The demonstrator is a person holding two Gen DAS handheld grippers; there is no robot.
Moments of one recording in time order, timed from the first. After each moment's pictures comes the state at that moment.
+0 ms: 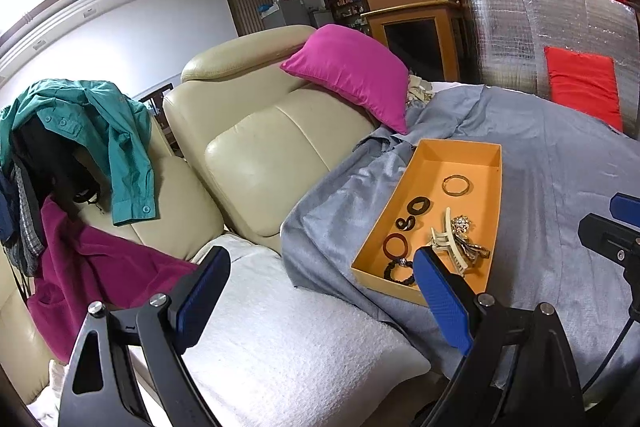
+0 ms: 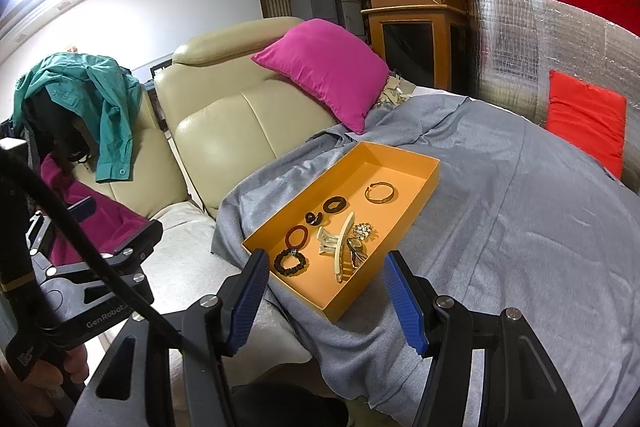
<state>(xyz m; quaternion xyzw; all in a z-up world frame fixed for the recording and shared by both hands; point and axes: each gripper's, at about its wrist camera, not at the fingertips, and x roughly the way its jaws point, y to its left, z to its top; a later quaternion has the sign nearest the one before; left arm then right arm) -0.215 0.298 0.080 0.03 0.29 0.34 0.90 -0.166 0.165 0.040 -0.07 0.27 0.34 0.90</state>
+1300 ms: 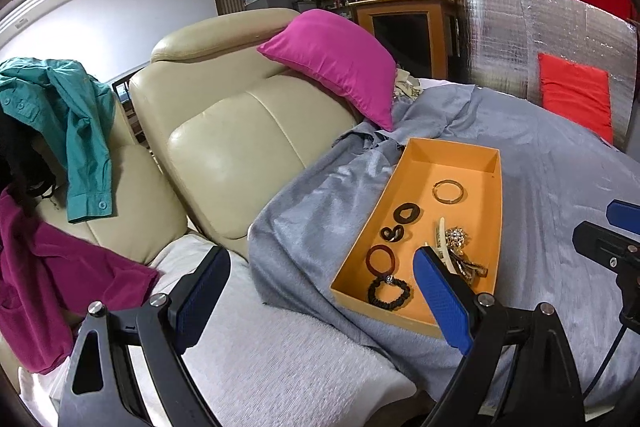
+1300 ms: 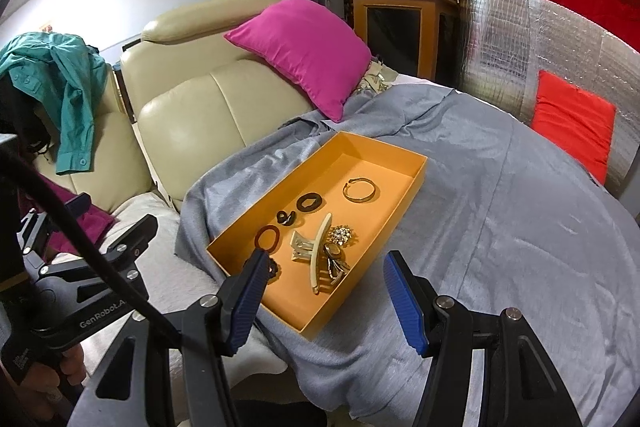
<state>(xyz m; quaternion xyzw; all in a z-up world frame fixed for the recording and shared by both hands) -0.168 0.344 0.059 -0.01 0.29 0.29 0.91 -0.123 0.207 0.033 -0.11 0.29 0.29 0.90</state>
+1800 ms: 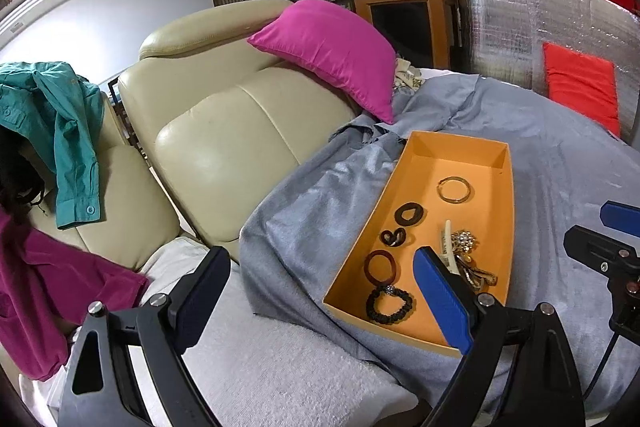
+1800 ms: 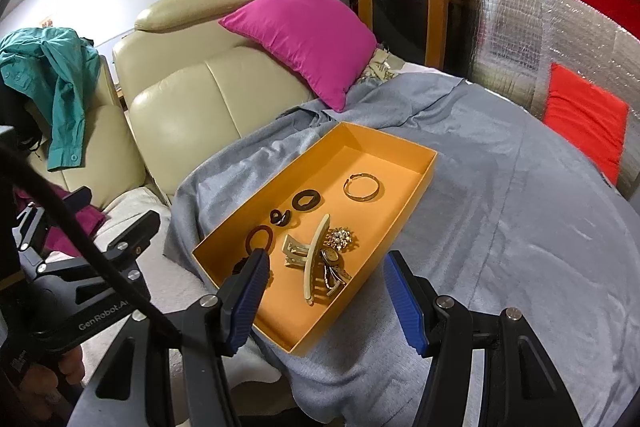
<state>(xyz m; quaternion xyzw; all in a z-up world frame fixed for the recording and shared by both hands) -0.133 0.355 0.046 -0.01 0.31 0.30 0.90 -0.082 0.223 0.014 -0.11 0.31 0.30 0.89</state>
